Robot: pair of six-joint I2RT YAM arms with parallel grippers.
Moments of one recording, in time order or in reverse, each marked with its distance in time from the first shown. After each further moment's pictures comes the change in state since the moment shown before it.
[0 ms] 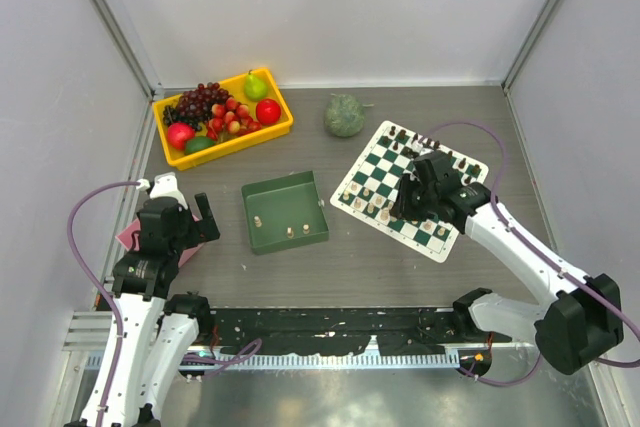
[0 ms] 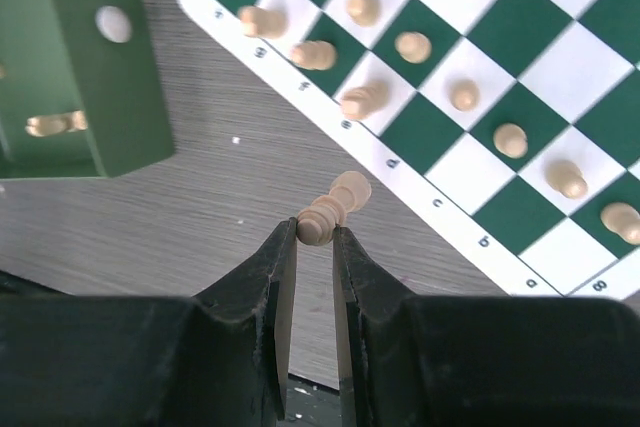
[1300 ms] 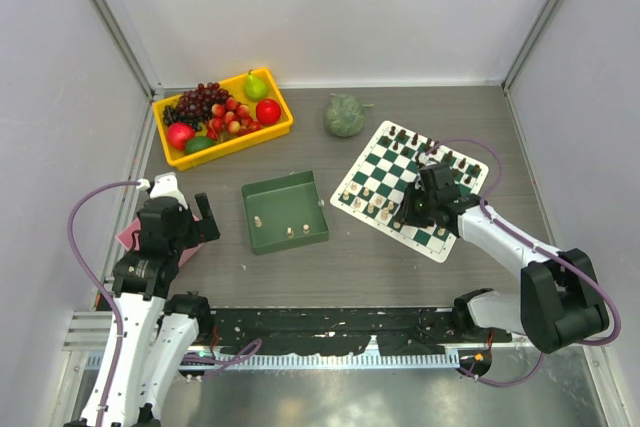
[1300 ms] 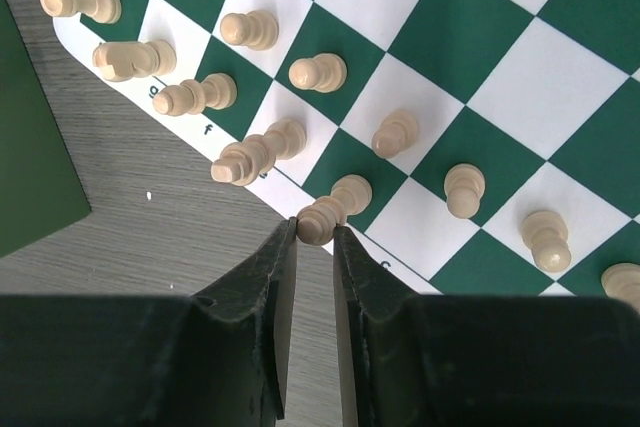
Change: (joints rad) left arm 0.000 0.003 0.000 0.000 0.000 0.000; right arm -0.154 0.112 -0.234 0.293 -0.063 -0.007
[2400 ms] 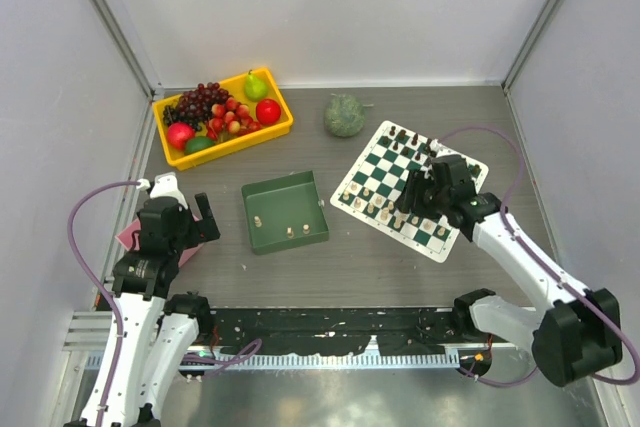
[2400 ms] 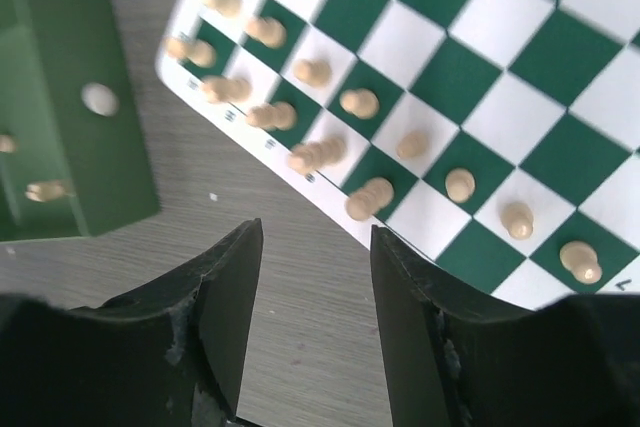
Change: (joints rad) left arm 0.000 0.000 0.000 0.000 0.001 0.000; right arm -0.004 -0.151 0.063 -0.113 0.029 -0.007
